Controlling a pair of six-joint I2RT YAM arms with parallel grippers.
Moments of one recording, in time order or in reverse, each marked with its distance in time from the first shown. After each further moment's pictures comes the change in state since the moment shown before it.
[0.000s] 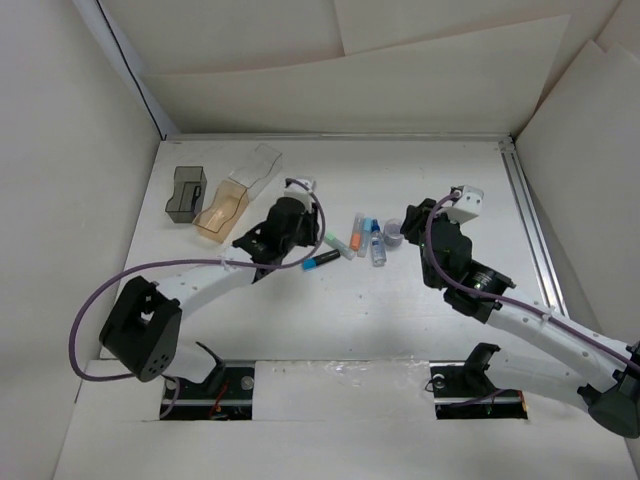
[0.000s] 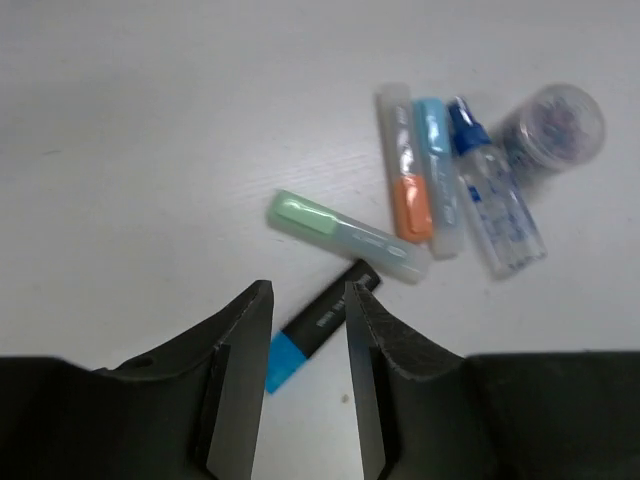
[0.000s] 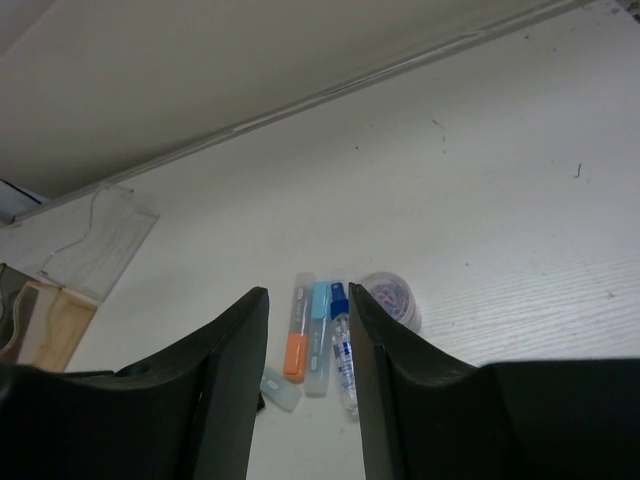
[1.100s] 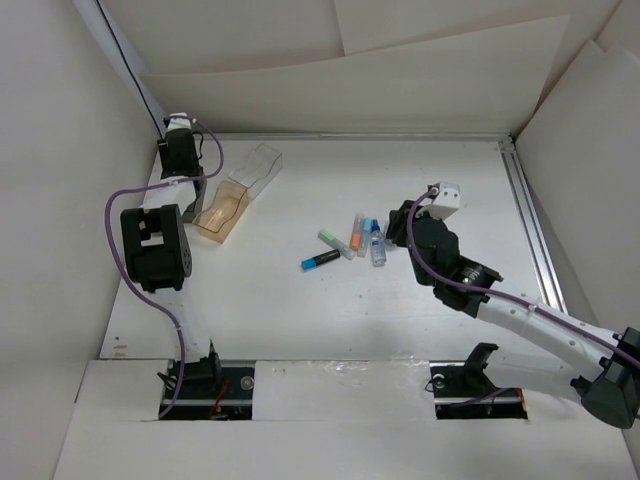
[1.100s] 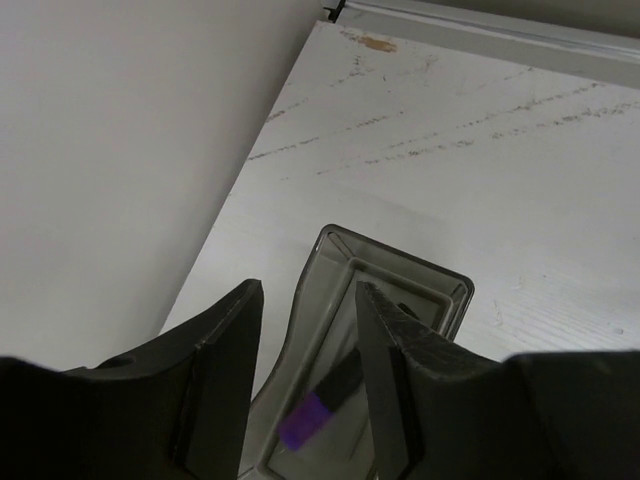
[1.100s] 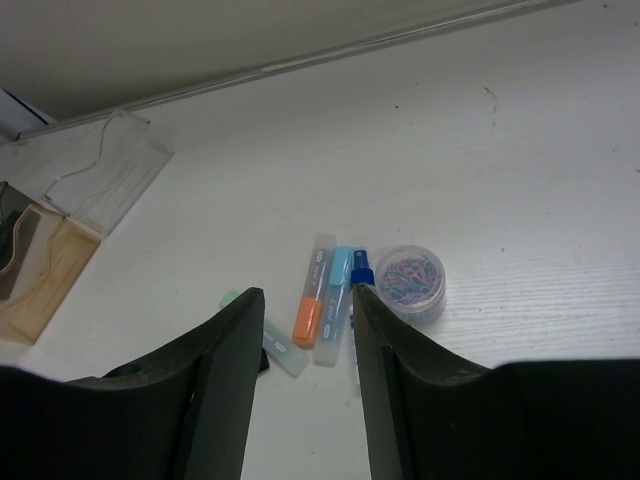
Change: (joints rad) left arm 0.745 0.602 0.588 0.079 -0.190 0.384; right arm 0.000 0.076 0.008 0.008 -0.138 -0.042
